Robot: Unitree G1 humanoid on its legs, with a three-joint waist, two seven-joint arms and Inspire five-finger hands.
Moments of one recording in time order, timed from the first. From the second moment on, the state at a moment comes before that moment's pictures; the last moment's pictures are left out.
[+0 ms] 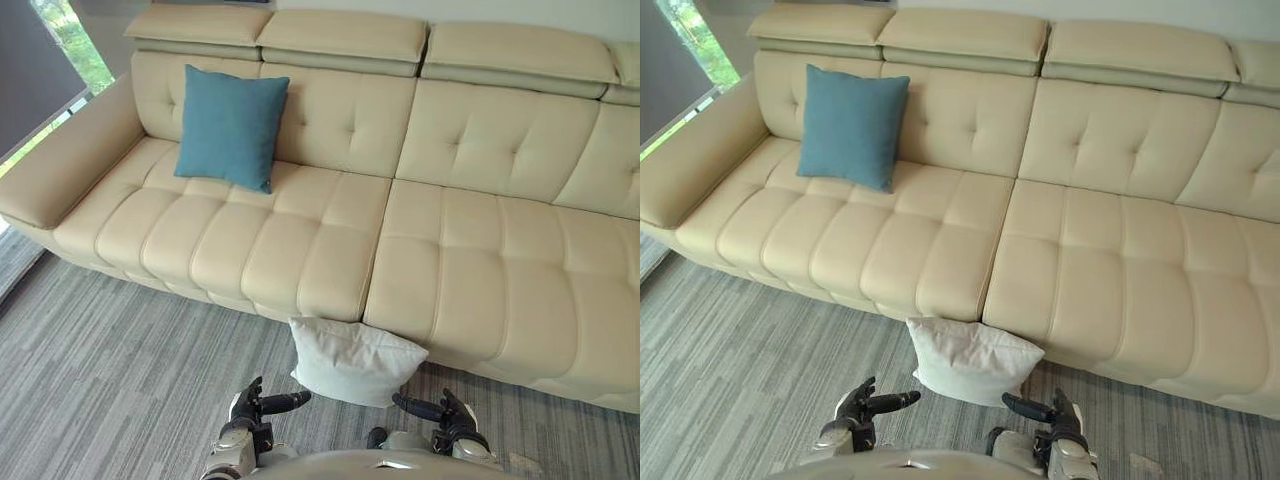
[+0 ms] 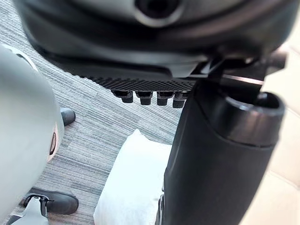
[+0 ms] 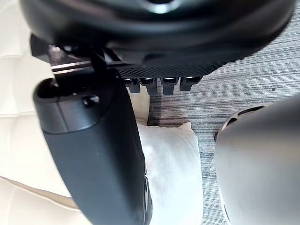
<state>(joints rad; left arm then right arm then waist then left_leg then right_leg) 0.02 0.03 0.18 1.05 -0.05 -0.08 0.05 0.07 -0.03 -0.21 0.99 0.02 -0.03 -0.11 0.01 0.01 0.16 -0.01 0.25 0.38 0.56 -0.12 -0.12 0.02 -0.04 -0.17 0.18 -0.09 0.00</state>
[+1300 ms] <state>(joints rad) -0.15 0.06 0.22 0.94 -0.16 -0.08 0.14 -0.06 -0.01 -0.29 0.93 0.13 -0.03 -0.18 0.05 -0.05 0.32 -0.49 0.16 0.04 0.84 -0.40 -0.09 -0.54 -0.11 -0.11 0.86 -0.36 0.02</state>
